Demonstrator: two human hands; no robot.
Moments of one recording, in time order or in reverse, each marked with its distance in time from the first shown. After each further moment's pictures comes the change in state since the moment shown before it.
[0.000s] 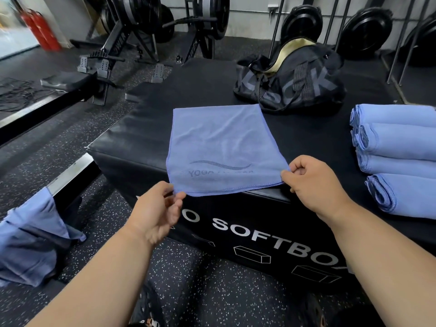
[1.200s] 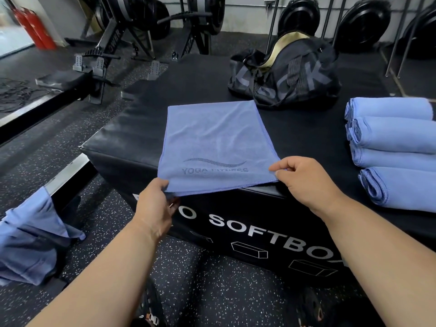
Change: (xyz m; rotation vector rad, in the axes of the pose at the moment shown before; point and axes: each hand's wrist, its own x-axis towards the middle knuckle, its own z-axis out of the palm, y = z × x) left_hand 0.013 -0.013 0.011 -0.017 0.059 0.111; right_hand 0.001 0.004 -0.002 0.050 -0.099 0.018
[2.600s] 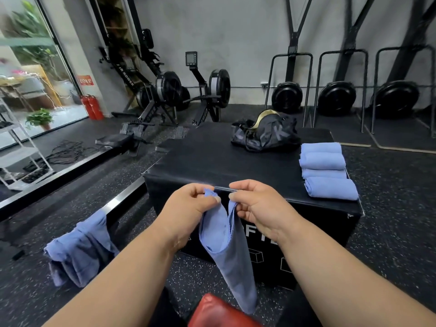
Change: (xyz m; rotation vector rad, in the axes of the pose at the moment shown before) left_hand -0.334 0.057 -0.021 0.283 -0.321 0.376; right_hand -0.281 -0.138 -0.019 0.693 -0.263 0.025
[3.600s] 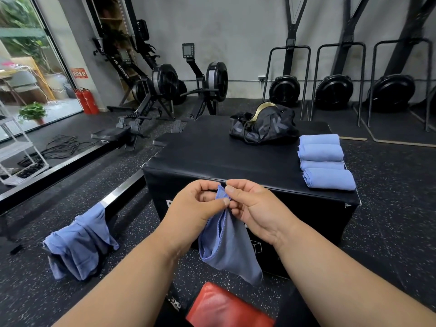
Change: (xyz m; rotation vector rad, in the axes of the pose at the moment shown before) left_hand -0.032 -0.009 -0.001 -0.034 -0.143 0.098; right_hand -0.016 0.022 0.012 0.232 -0.128 -0.003
